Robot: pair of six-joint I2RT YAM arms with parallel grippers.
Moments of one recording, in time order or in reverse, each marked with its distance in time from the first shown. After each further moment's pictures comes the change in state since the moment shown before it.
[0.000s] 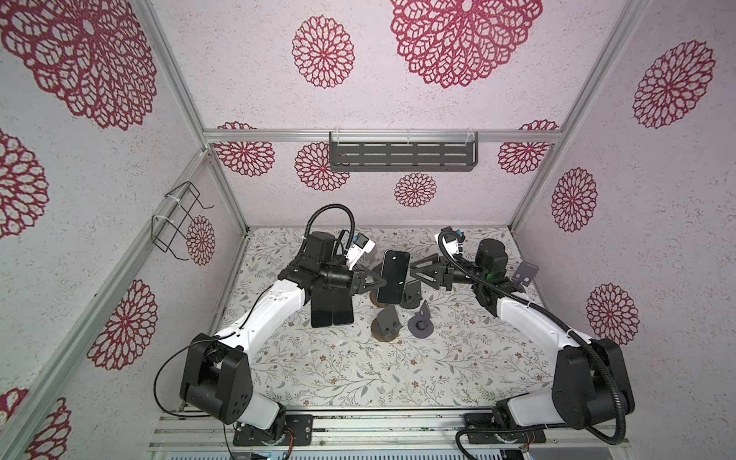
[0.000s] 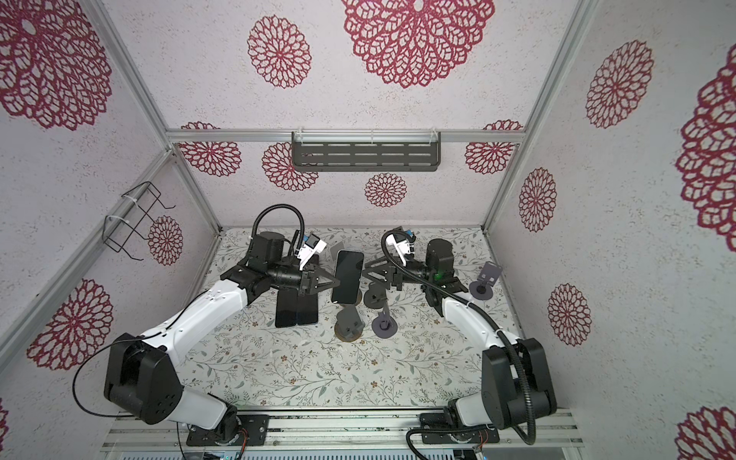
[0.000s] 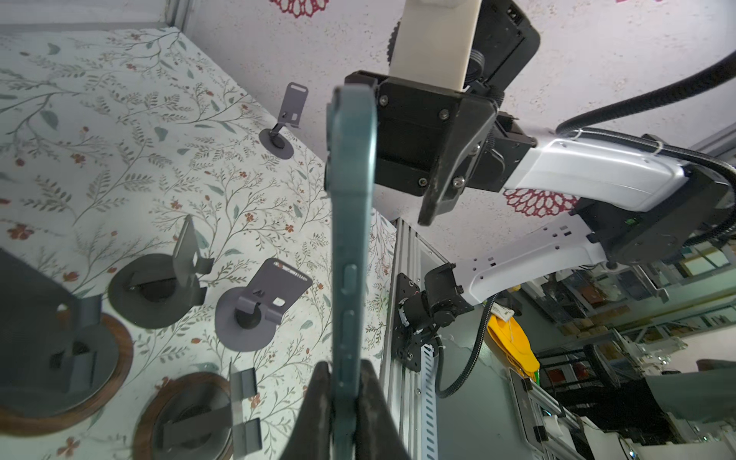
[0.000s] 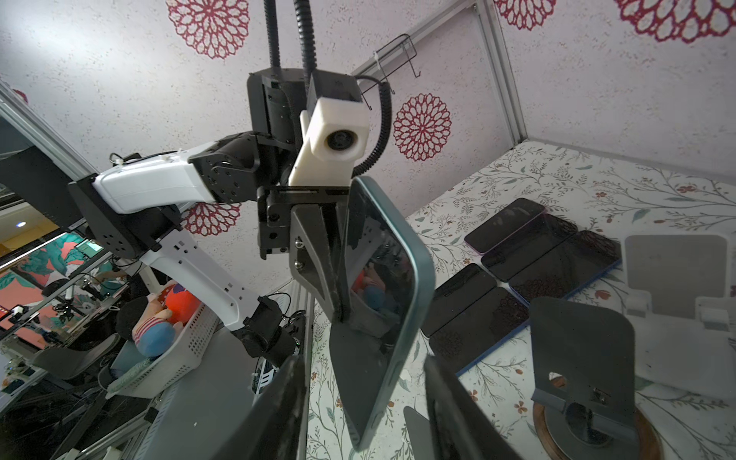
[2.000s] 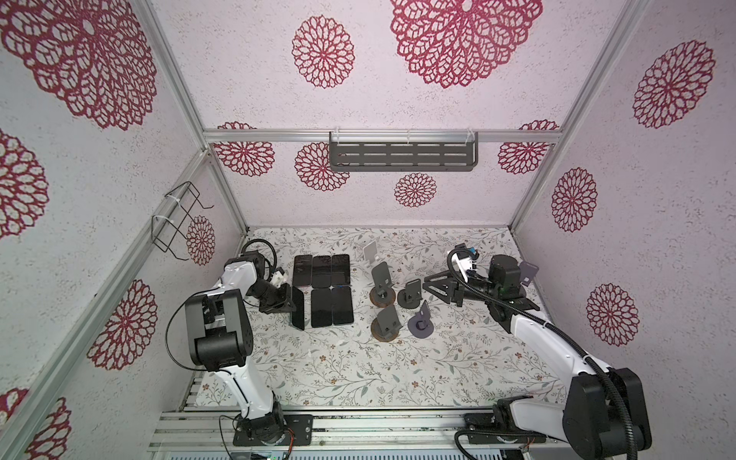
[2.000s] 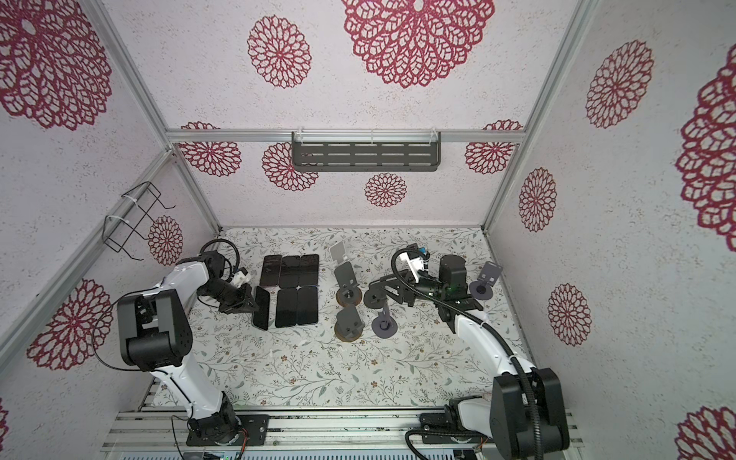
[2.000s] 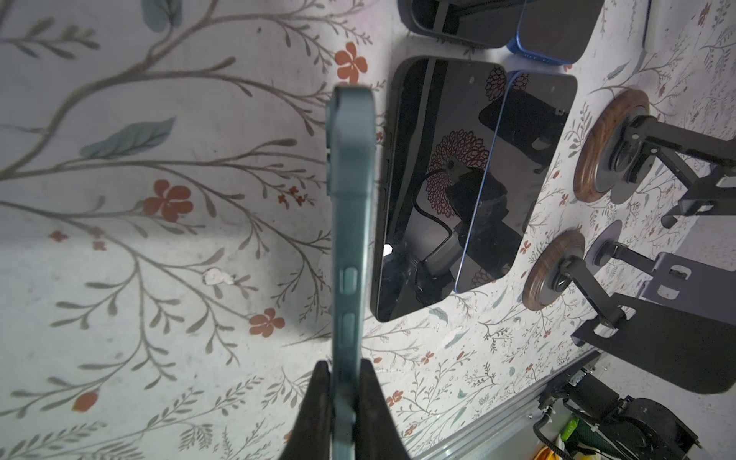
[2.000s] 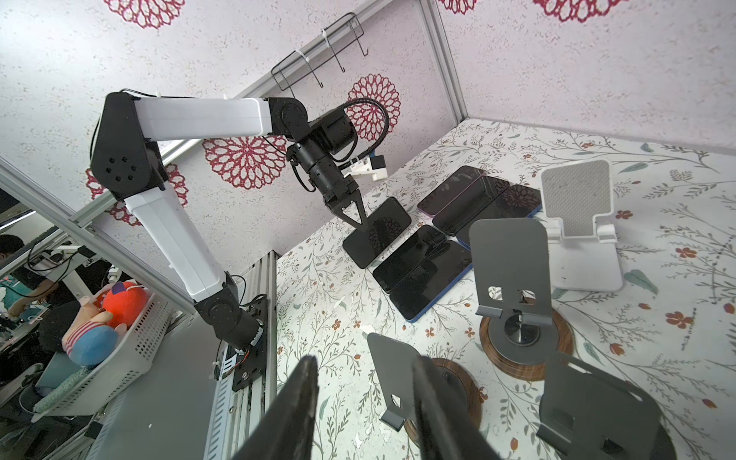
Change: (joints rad) left arm 0.600 0.353 0.094 -0.705 -0.551 0.211; right arm -0.082 -0.163 -0.165 -0.183 0.056 -0.195
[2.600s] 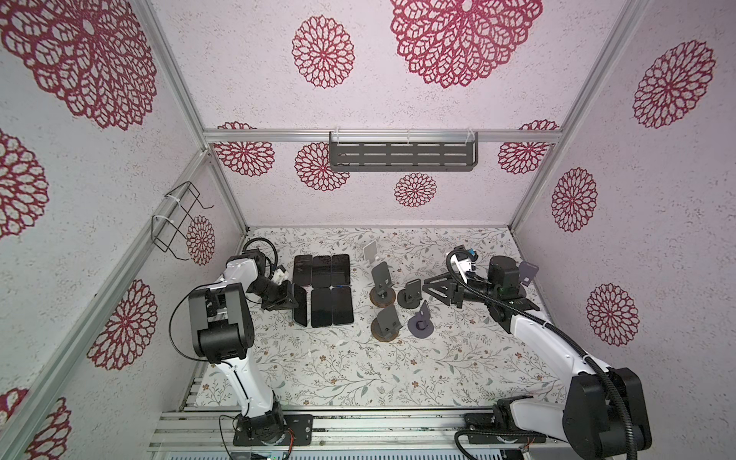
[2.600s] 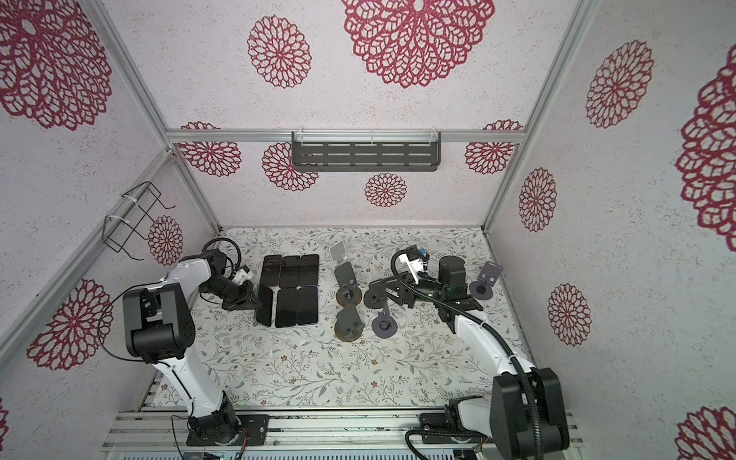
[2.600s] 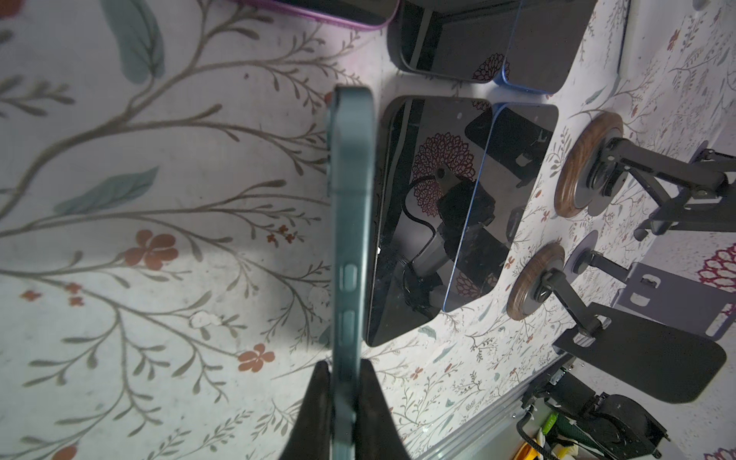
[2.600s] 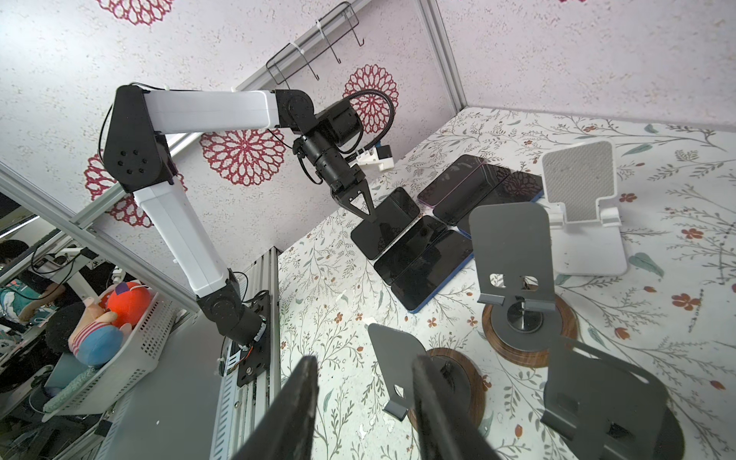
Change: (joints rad) left arm 0.001 0.069 0.052 0.004 0.049 -0.005; right arm 0.000 0.001 0.000 -0.041 0.001 -0.011
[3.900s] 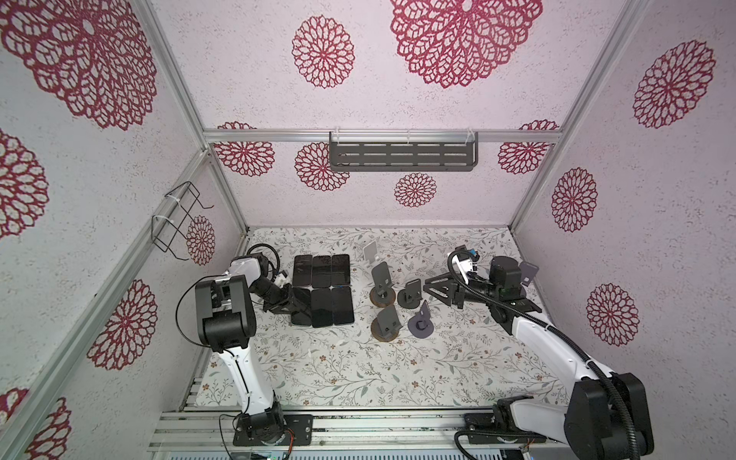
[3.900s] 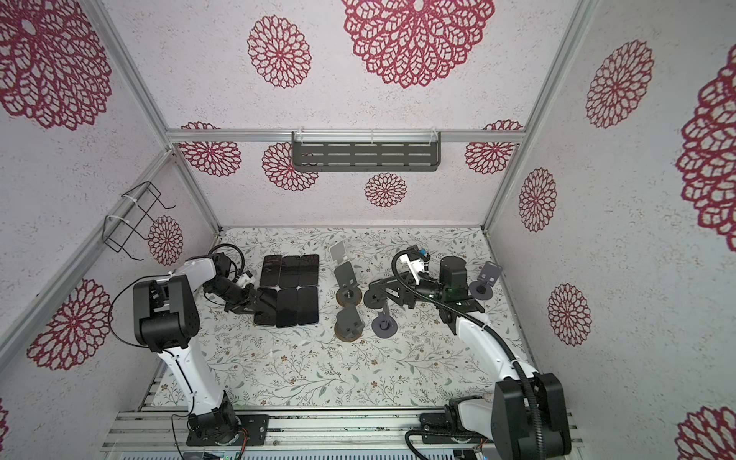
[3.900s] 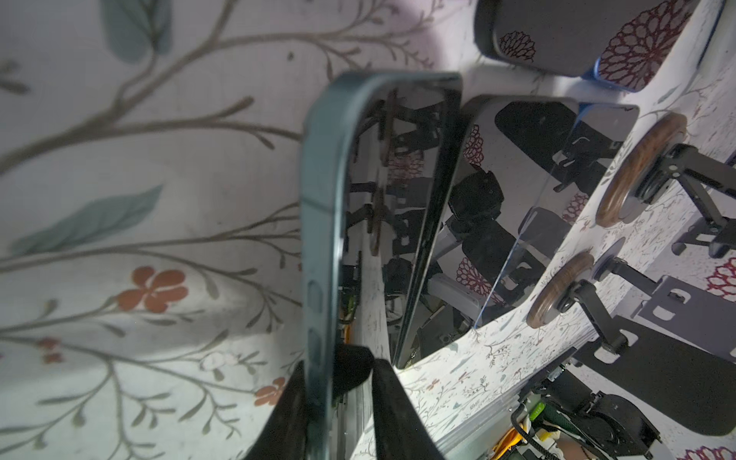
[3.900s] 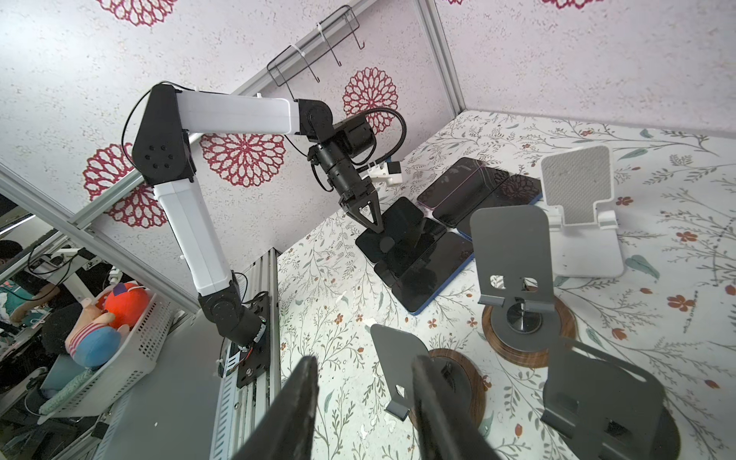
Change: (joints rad) left arm -0.006 0.113 0.043 -0.038 -0.028 -0.005; right arm 0.000 -0.025 -0.002 -0.016 0.010 0.000
